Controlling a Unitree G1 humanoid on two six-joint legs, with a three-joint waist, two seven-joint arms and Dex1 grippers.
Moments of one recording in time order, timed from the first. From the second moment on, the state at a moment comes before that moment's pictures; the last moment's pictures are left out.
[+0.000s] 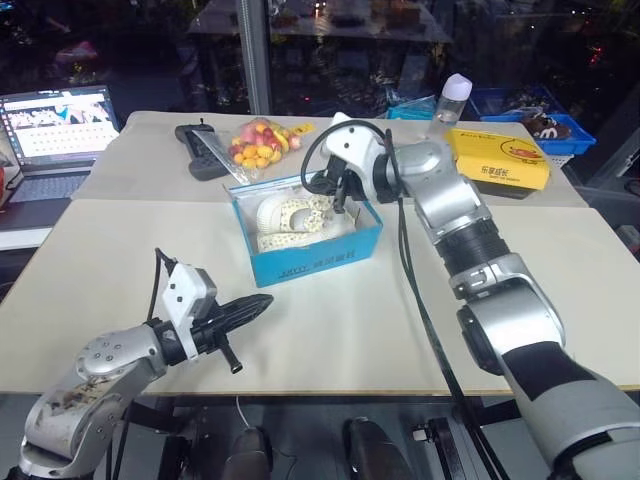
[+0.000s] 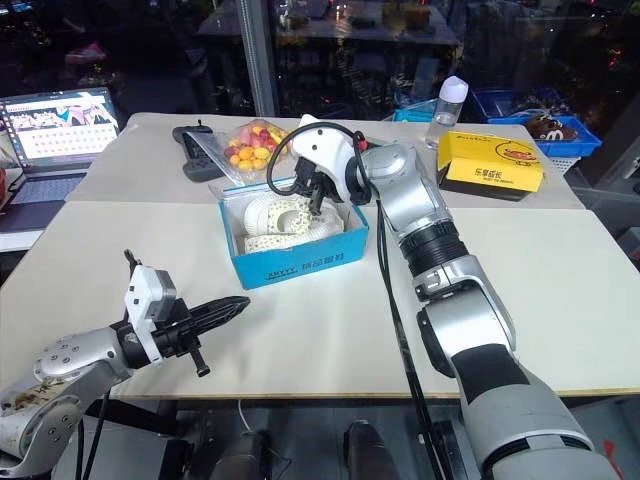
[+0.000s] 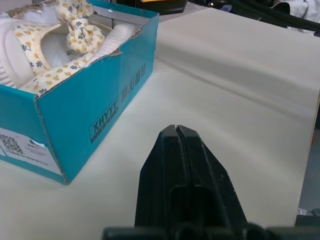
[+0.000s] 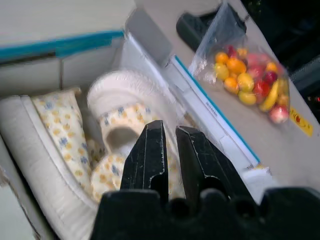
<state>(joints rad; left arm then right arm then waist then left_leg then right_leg) 0.01 0.69 0.18 -0.62 -0.67 0.59 -0.68 -1.30 -0.30 0.26 0.72 -0.14 0.25 0.94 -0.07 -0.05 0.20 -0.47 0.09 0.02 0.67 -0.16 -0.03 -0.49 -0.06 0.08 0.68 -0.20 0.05</state>
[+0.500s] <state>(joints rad) 0.01 0.69 0.18 -0.62 -0.67 0.60 -0.66 -1.30 -0.26 0.24 0.91 -0.13 0.24 0.96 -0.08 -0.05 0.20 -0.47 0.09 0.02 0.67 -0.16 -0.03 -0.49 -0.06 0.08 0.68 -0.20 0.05</state>
